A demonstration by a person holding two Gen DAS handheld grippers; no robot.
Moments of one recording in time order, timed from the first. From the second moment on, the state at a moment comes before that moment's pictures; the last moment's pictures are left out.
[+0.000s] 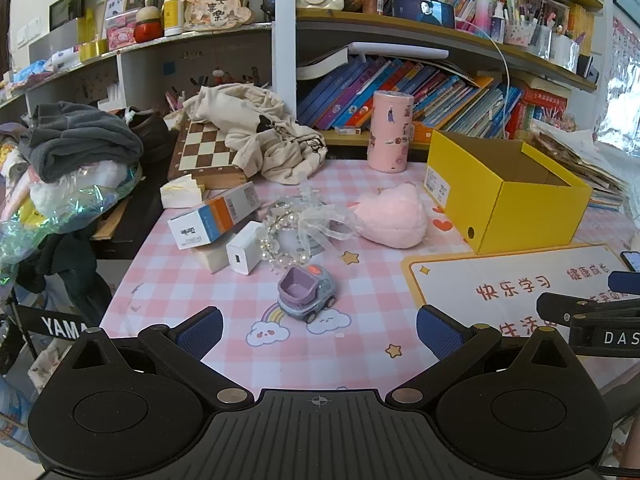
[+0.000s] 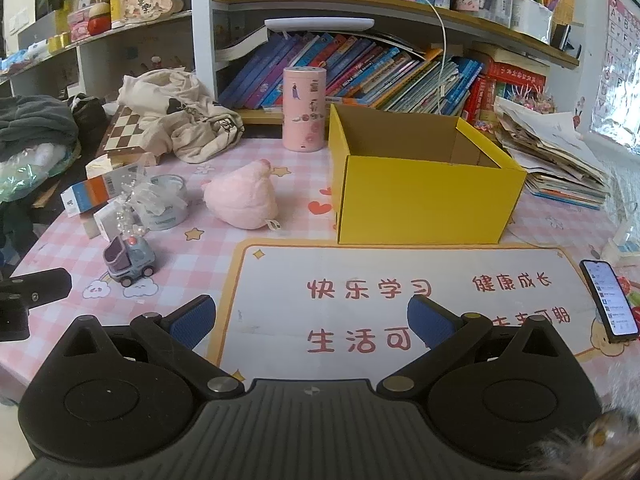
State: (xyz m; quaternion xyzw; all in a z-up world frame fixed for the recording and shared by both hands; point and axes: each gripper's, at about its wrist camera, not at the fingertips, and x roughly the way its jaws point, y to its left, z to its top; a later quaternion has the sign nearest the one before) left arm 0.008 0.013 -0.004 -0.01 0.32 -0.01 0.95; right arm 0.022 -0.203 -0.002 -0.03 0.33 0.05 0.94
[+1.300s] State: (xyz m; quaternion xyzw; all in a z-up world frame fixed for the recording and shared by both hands) left arm 0.065 0.013 -0.017 -0.08 0.34 0.06 0.93; right arm 0.131 -0.179 -0.007 -0.09 0.35 0.21 0.91
